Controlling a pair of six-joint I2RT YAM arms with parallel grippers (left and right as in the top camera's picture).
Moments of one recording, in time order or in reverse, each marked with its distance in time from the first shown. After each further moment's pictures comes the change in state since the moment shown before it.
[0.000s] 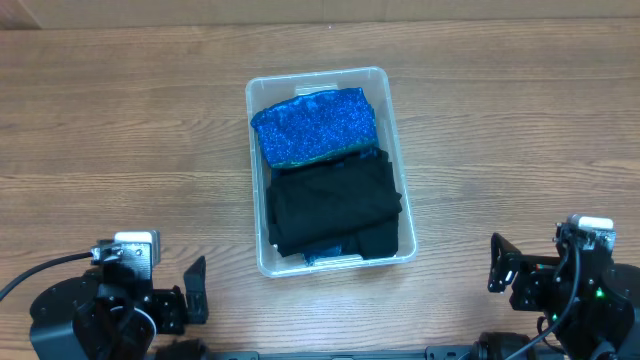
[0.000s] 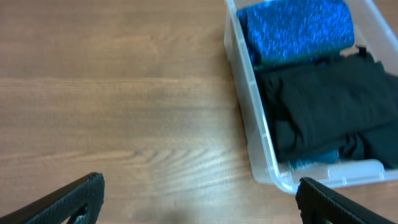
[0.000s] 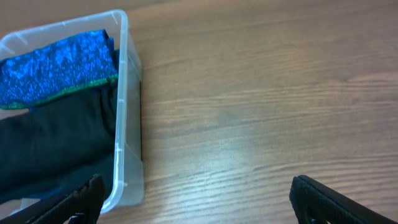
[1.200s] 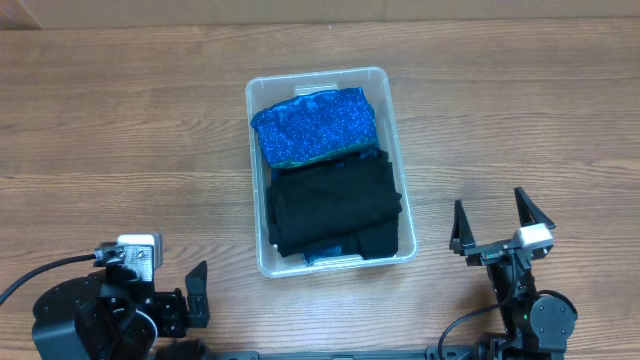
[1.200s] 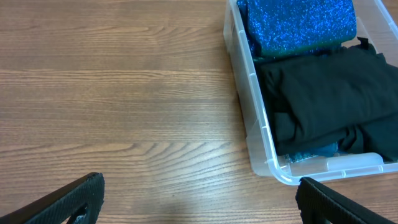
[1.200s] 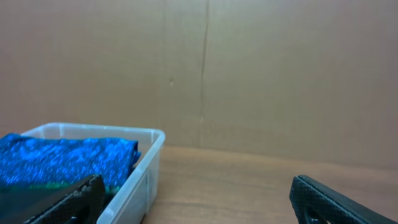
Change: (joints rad) left arm 0.000 0.000 -0.002 -0.020 0.000 0.000; right arm 0.003 -0.483 -1.052 1.407 -0.165 -0.069
